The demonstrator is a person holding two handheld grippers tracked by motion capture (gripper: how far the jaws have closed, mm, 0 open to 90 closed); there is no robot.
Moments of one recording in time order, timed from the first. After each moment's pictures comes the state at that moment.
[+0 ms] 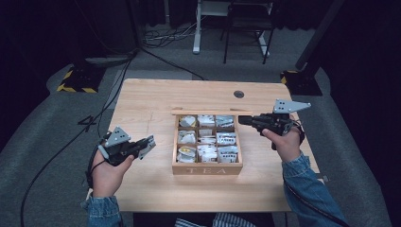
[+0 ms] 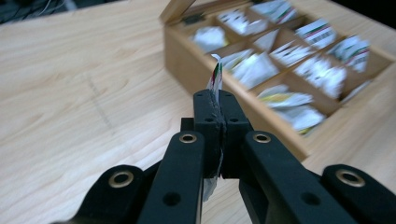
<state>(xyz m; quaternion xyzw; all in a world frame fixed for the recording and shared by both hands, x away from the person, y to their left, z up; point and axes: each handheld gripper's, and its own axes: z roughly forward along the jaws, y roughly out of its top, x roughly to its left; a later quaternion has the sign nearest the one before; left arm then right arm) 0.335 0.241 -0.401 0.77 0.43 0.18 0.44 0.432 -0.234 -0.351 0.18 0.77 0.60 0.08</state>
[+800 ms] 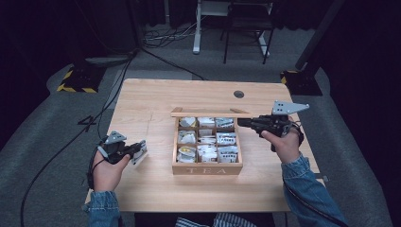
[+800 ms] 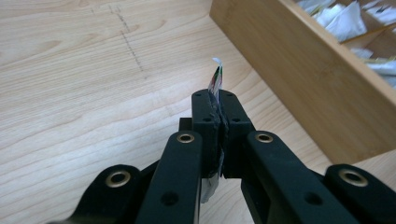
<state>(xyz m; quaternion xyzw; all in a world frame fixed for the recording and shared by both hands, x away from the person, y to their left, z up) 0.358 0.264 -0.449 0.75 0.49 0.14 0.41 0.429 -0.232 -0.355 0.18 0.78 0.60 0.07</state>
